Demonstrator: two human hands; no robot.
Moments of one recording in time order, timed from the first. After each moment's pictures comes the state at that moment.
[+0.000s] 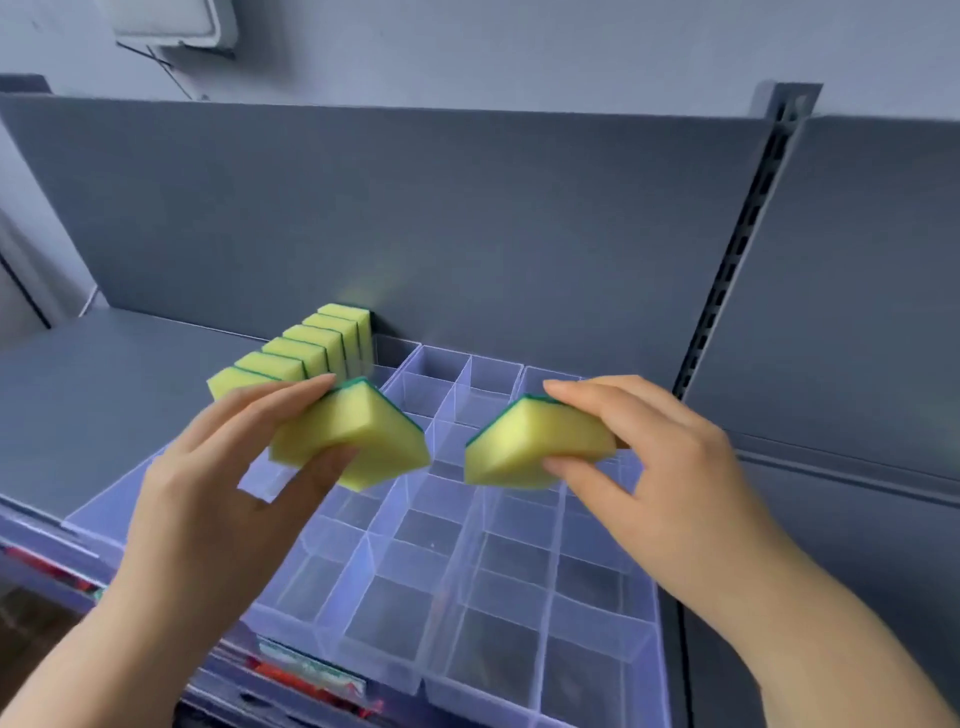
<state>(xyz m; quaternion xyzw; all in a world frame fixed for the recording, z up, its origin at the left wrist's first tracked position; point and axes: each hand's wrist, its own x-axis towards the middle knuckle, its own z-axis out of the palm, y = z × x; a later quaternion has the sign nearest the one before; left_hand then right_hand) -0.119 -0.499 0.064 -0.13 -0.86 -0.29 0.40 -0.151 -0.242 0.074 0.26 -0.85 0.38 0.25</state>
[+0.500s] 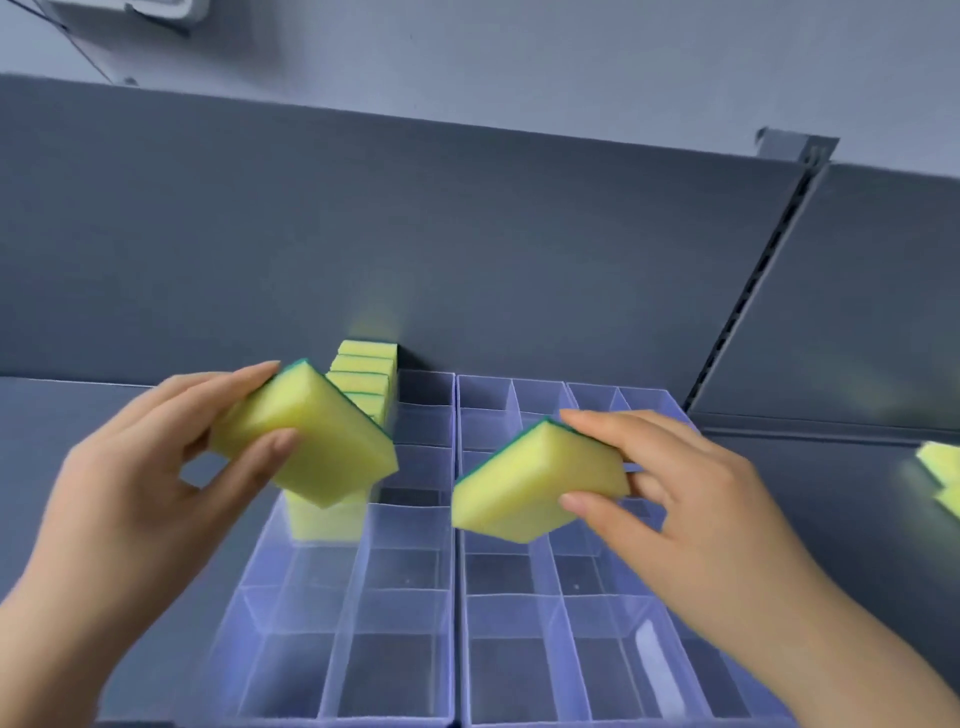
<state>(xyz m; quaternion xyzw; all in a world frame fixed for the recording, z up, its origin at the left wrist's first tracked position) -0.228 -0.688 0.055 -0.22 -0.84 -0.39 0.31 -0.137 -0.396 0.087 0.11 -0.91 0.35 0.21</state>
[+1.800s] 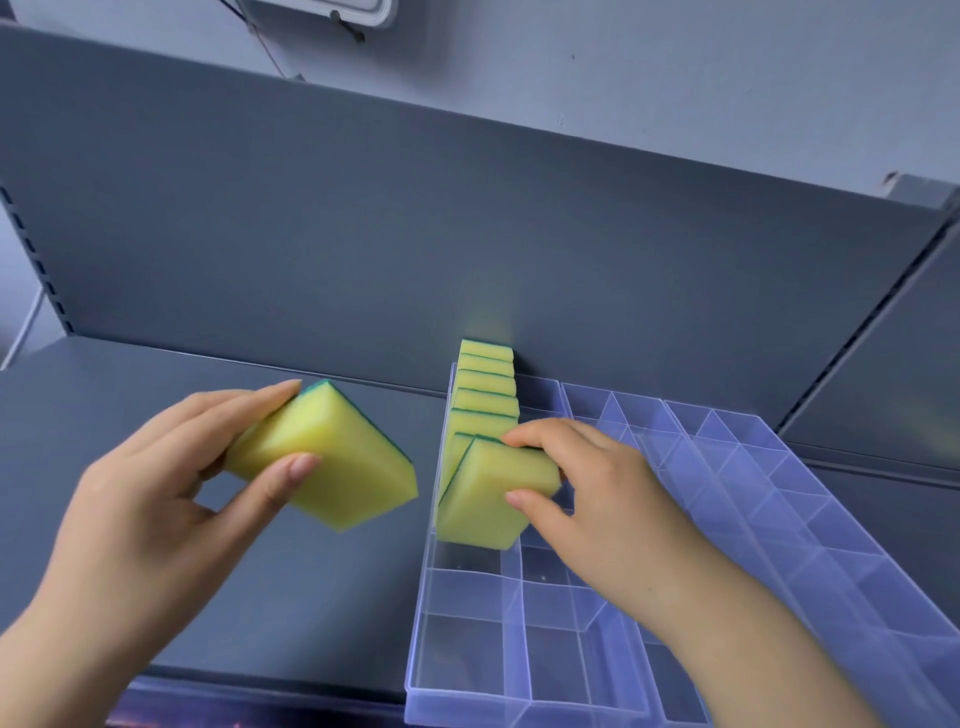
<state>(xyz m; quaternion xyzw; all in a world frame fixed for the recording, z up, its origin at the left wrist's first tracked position) -0.225 -0.792 0.038 -0.21 -0.82 -0.42 0.31 -0.192 -0.525 0.075 0.14 -0.95 0.26 0.14</state>
